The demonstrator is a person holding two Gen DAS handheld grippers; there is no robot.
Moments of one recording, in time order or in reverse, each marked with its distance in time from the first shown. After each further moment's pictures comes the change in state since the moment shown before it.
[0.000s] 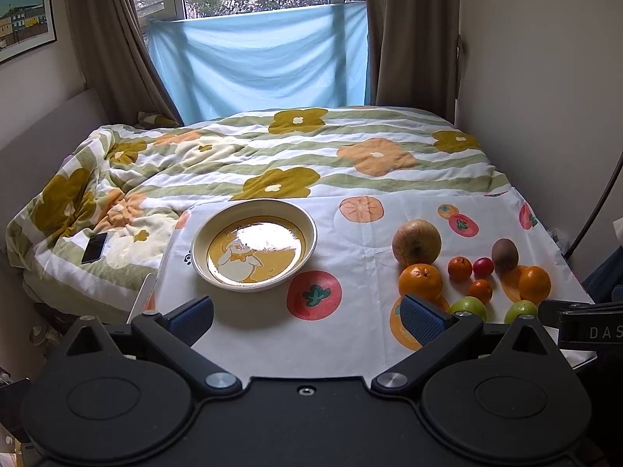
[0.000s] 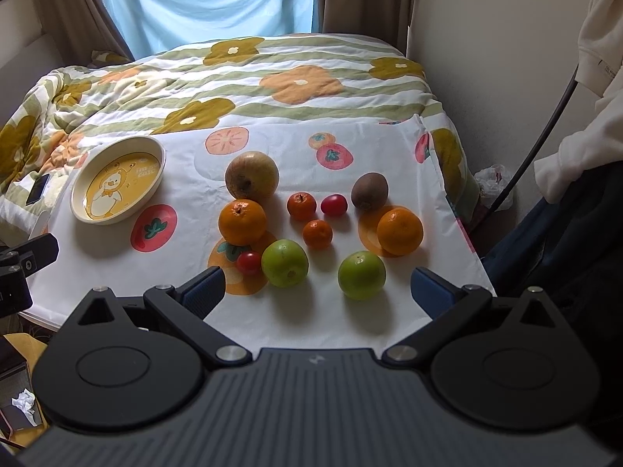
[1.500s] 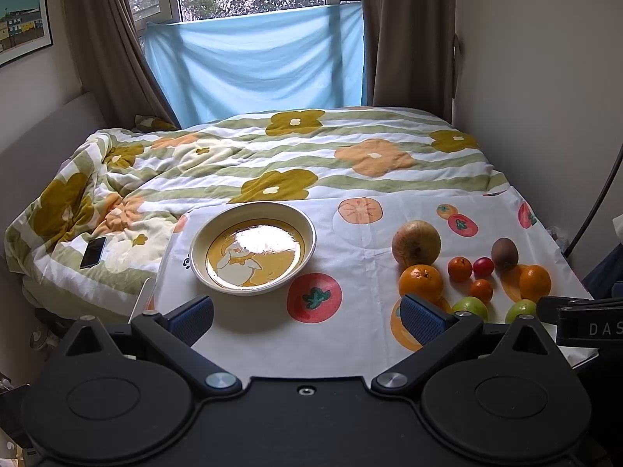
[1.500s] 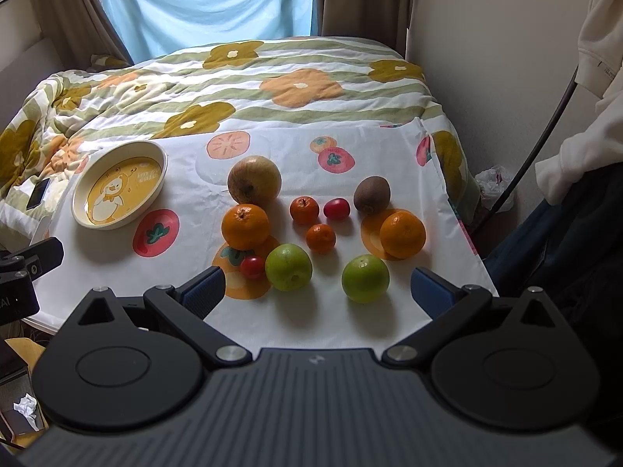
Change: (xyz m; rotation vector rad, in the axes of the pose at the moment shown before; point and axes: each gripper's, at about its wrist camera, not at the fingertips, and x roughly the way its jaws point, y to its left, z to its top) left arm 0.003 -0.002 0.001 0.009 -0.005 0.002; right arm 0.000 0.001 0.001 0.003 -0.003 0.004
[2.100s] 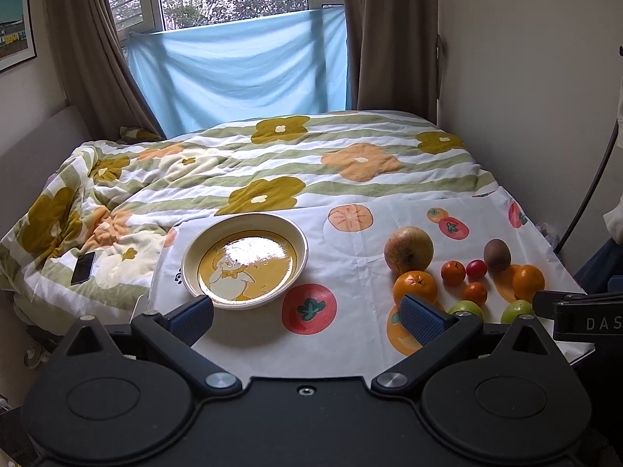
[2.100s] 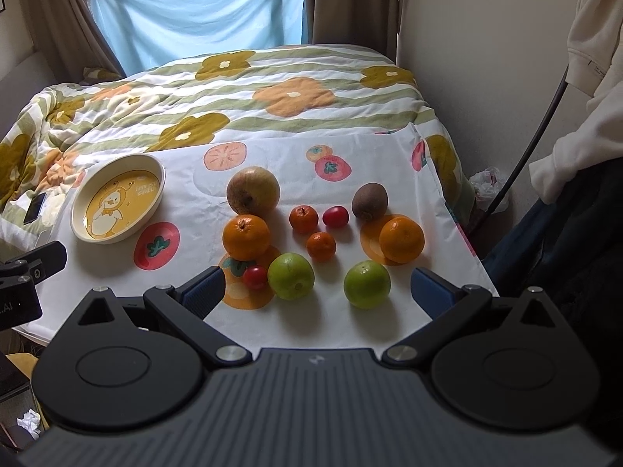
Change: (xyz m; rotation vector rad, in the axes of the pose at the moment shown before) left arm 0.005 0.004 0.009 0.051 -0.021 -0.055; right arm -0.006 0.008 0.007 0.042 -0.032 -0.020
